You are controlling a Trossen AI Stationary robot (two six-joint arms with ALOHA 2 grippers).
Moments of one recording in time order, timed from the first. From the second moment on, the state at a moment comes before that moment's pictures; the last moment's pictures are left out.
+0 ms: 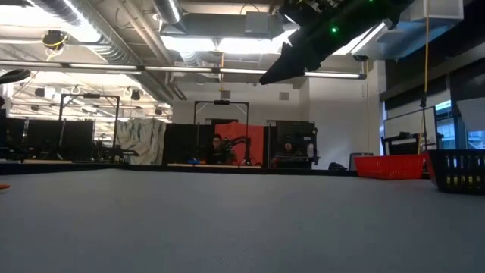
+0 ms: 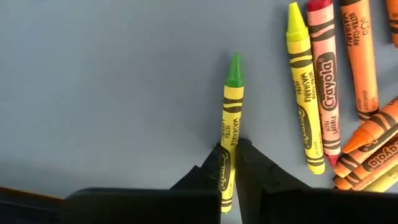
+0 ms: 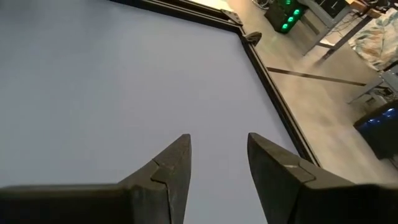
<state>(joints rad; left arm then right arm) -0.82 1.31 0.51 -0.66 0.16 -1.35 0.06 1.50 0.93 0.05 0.45 -0.20</state>
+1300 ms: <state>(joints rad) -0.42 1.34 0.76 -0.12 -0.51 -0.05 0.08 1.68 0.93 0.47 -0.20 -0.11</state>
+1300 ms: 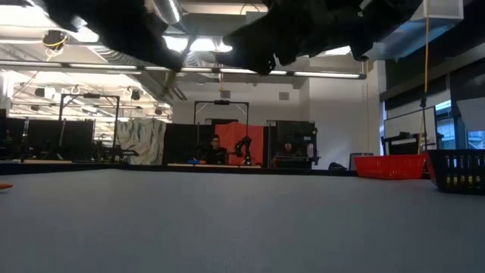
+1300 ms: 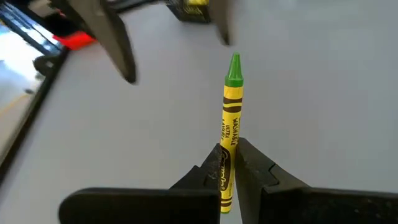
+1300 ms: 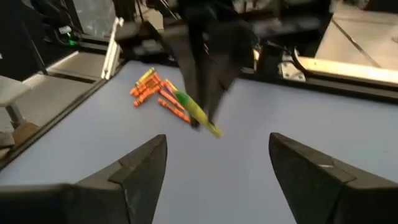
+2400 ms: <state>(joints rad) -0.31 1.41 0.76 0.20 -0.36 0.08 0.12 1.67 0.96 0.42 -0.10 -0.22</state>
